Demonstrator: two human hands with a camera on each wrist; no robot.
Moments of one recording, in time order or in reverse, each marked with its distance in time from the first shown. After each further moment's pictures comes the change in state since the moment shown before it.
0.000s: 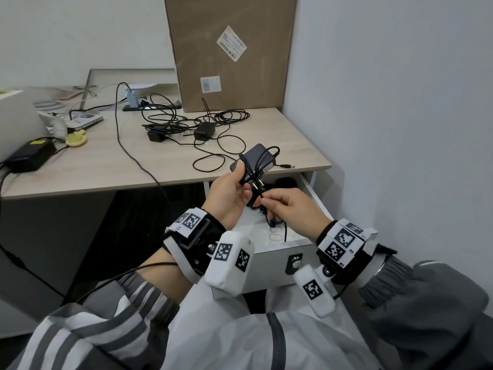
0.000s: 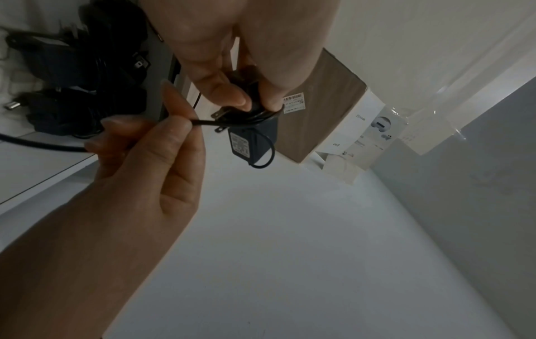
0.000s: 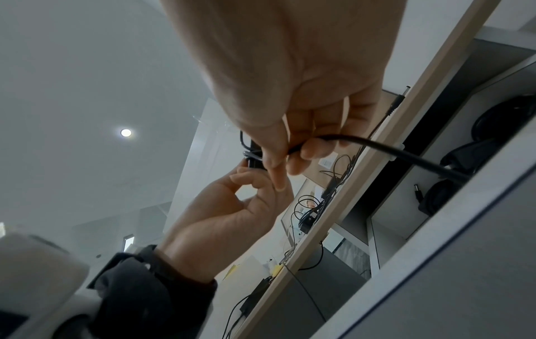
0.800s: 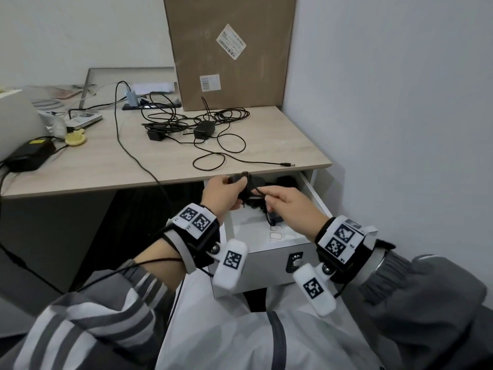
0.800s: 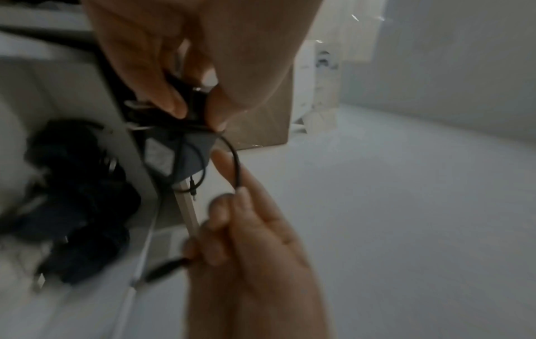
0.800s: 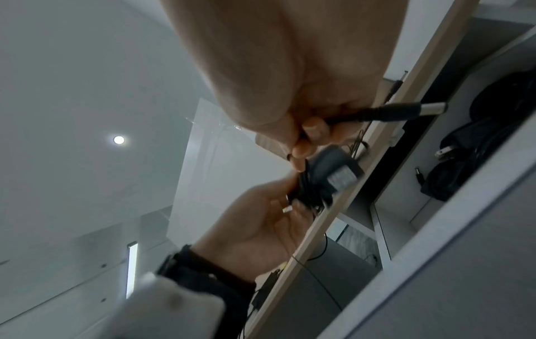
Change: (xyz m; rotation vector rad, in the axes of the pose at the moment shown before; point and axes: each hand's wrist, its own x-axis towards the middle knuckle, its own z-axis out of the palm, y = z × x) left_hand 0.018 -0.003 -0.025 0.796 0.135 0.150; right_hand 0.002 -0.001 0.003 0.008 -0.020 0.048
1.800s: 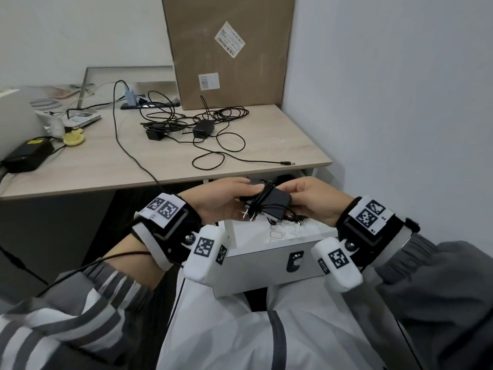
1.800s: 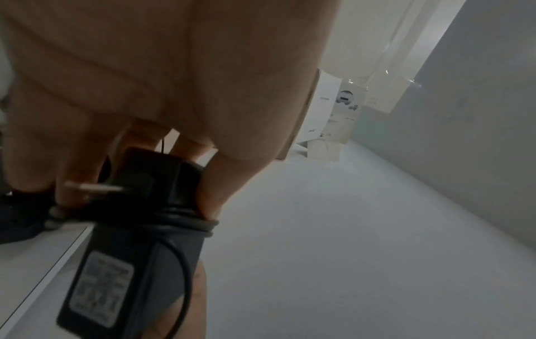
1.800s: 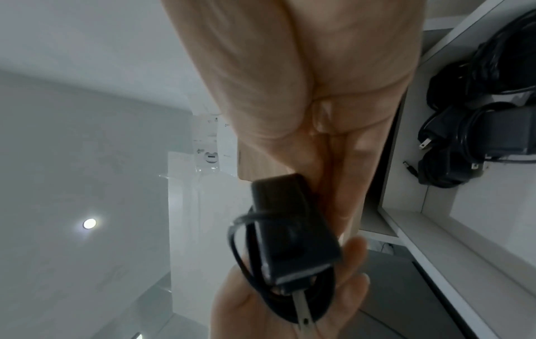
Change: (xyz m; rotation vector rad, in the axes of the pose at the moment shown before) left_hand -0.024 0.034 -0.021 -0.059 -0.720 -0.153; right_hand 0.000 -0.009 -0.038 0.545 -0.239 0.281
